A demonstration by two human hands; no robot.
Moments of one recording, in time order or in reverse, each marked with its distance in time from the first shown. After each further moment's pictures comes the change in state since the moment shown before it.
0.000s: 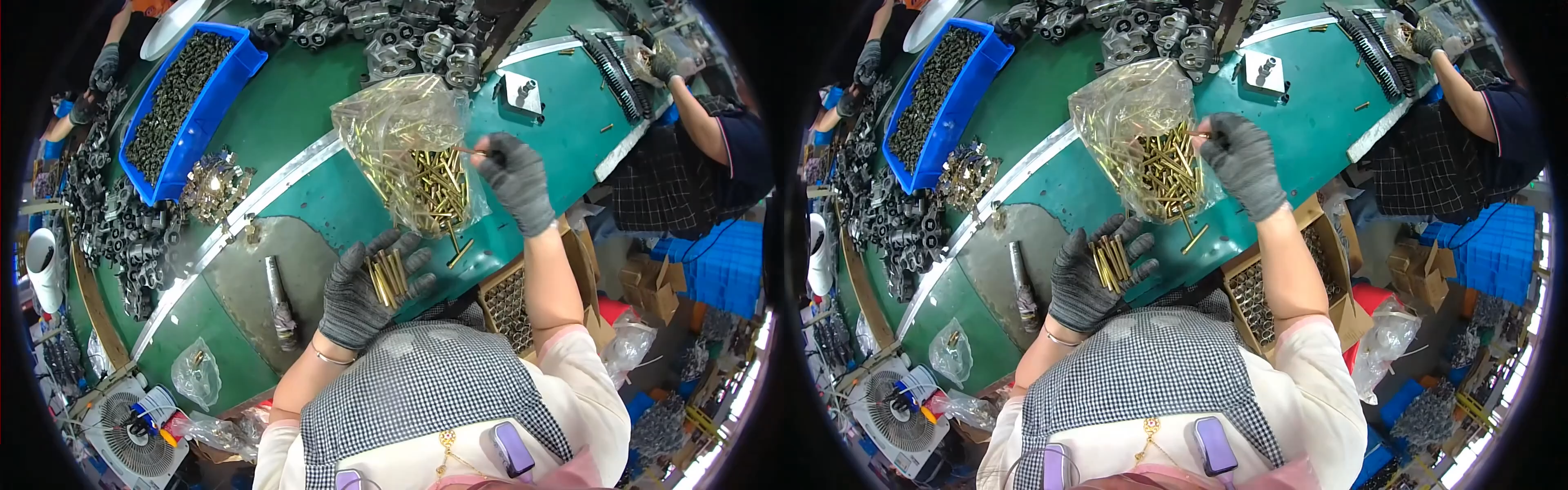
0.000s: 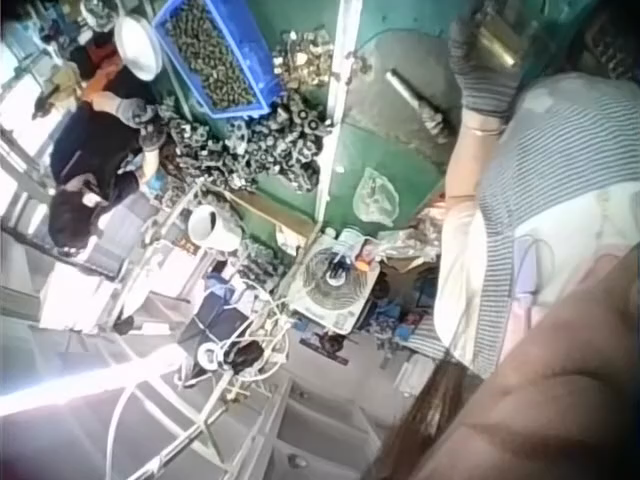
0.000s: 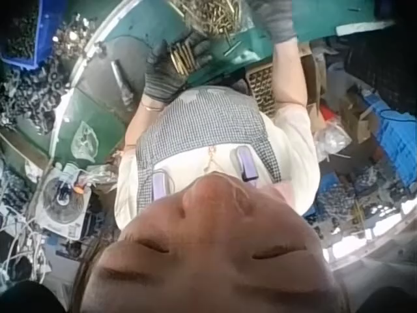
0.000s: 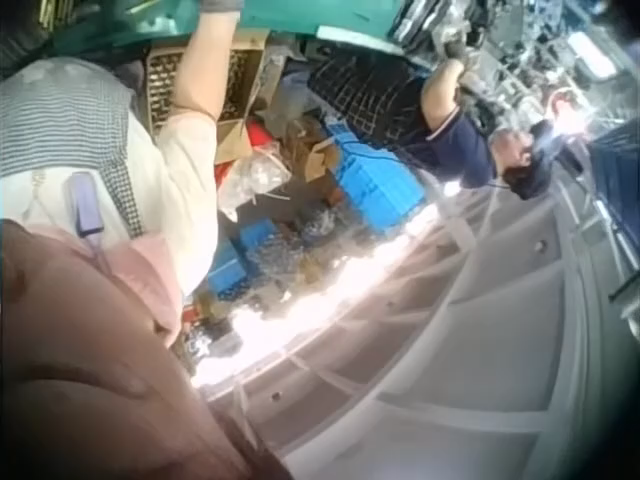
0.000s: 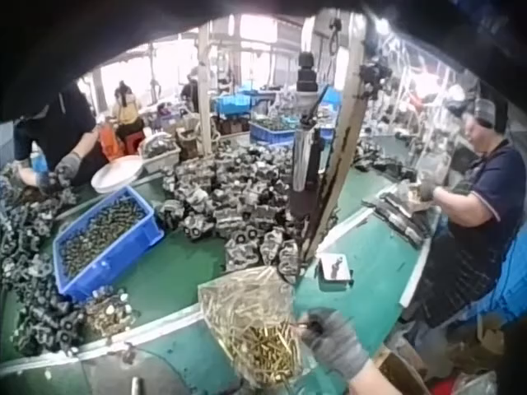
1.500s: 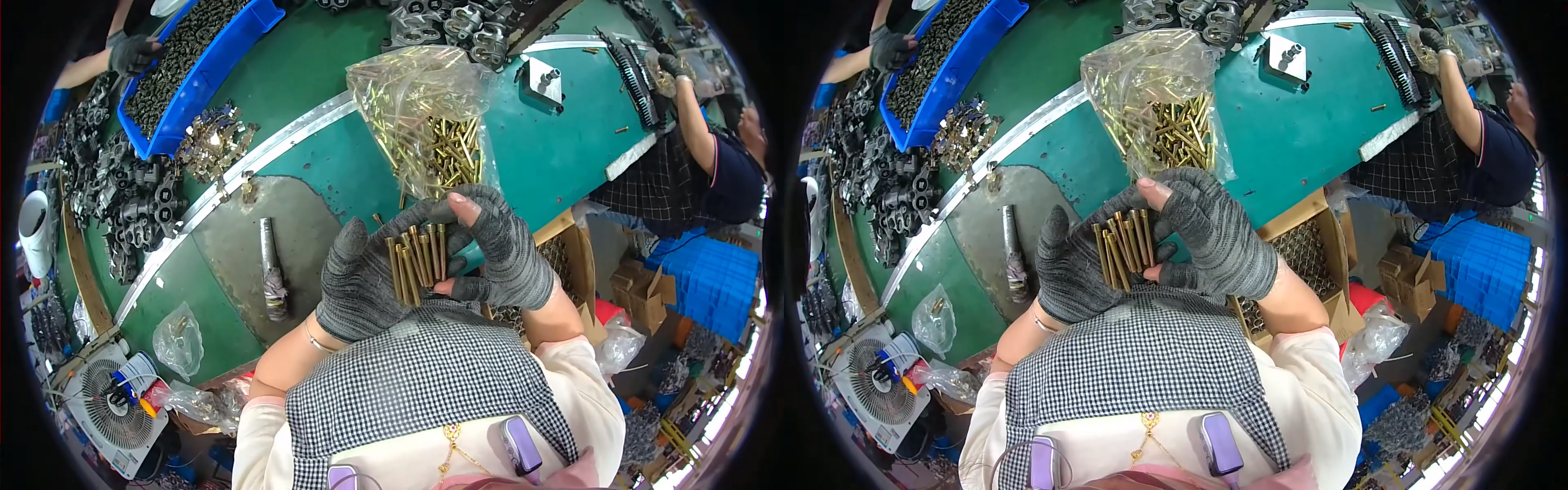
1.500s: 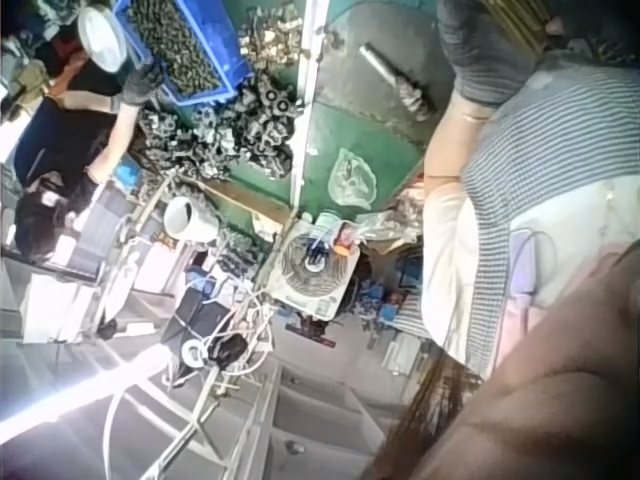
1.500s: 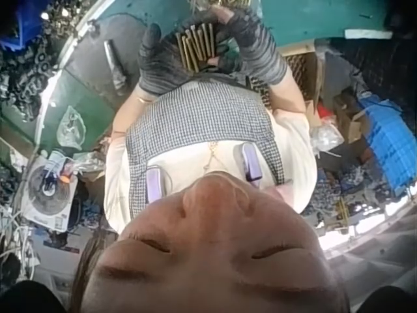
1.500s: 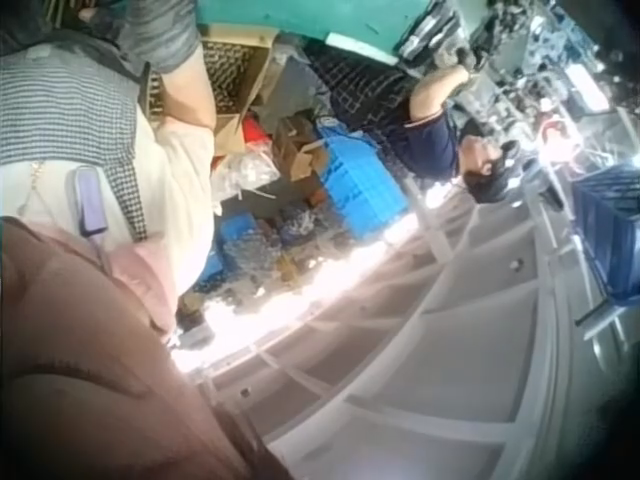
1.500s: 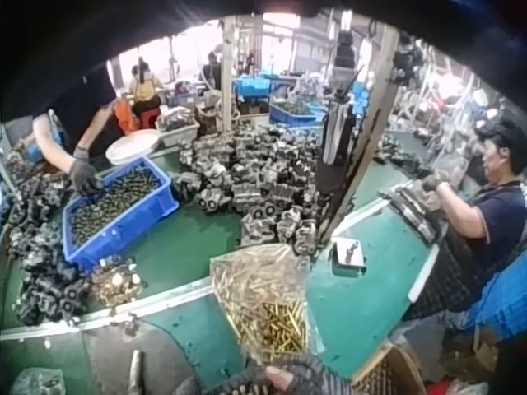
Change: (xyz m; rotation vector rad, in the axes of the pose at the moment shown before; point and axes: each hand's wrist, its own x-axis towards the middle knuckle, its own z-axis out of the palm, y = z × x) left_hand -0.013 -0.008 0.022 0.081 -0.267 -0.083; right_hand -0.061 -0.068 0.010 0.090 -0.351 -0.531
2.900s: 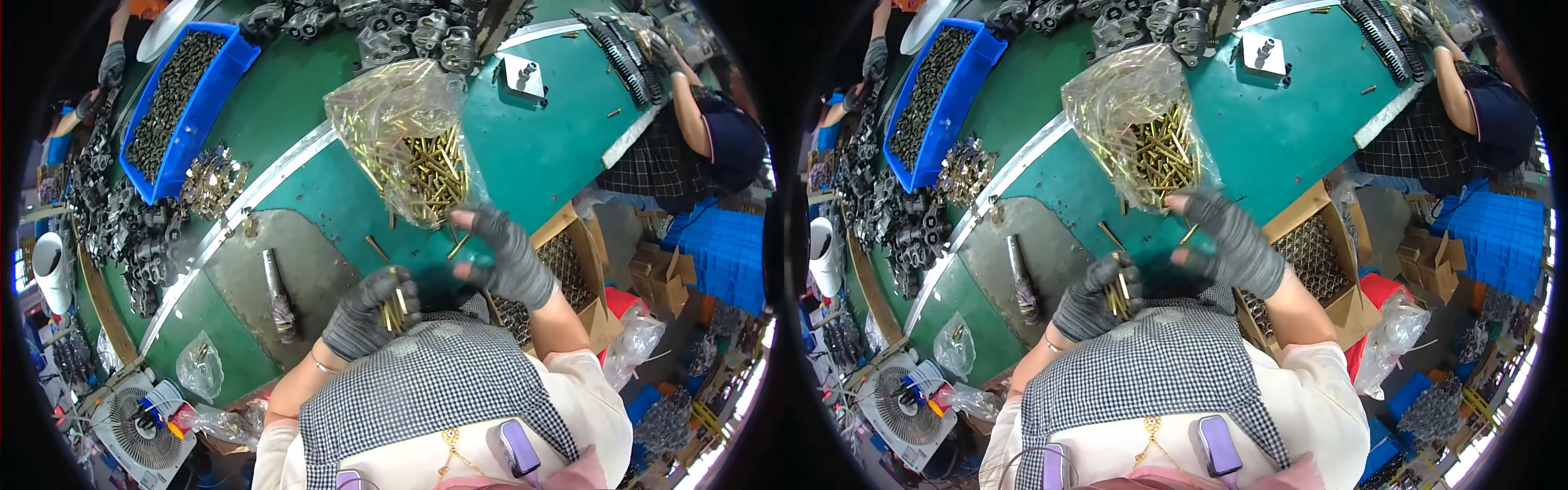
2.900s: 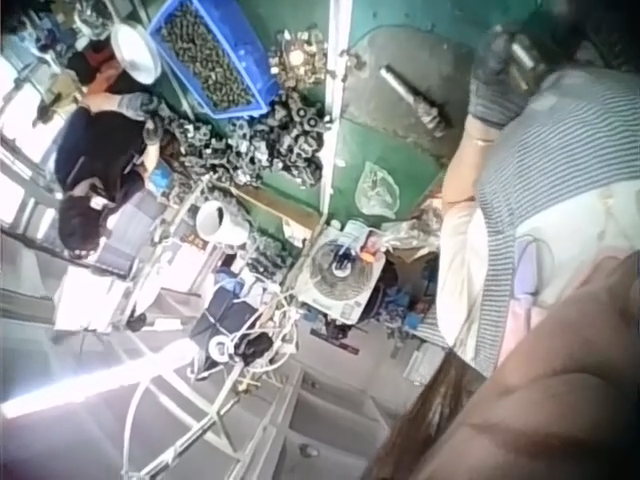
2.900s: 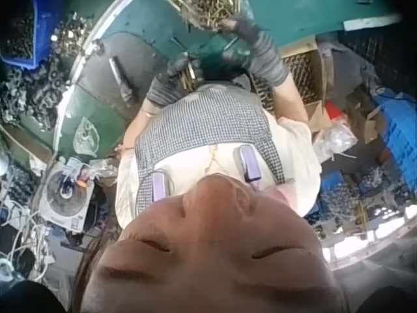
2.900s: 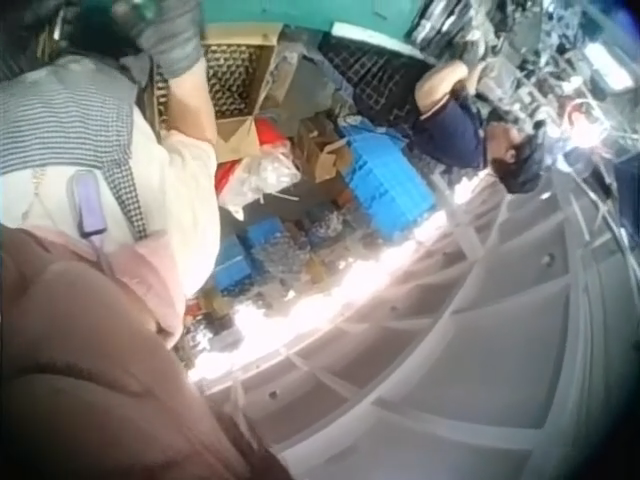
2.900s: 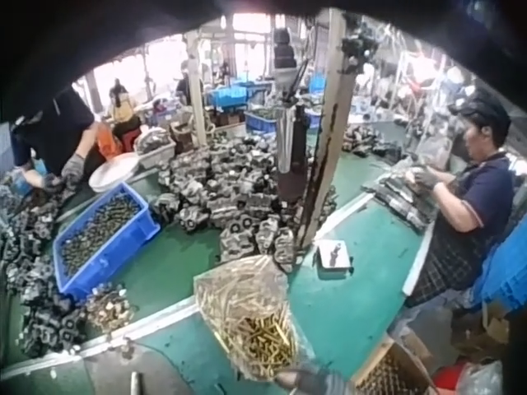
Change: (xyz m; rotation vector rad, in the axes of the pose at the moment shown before) left_hand -0.025 -0.009 -0.036 0.083 0.437 -0.150; right_hand -0.042 0.020 -0.011 -0.011 0.009 0.235
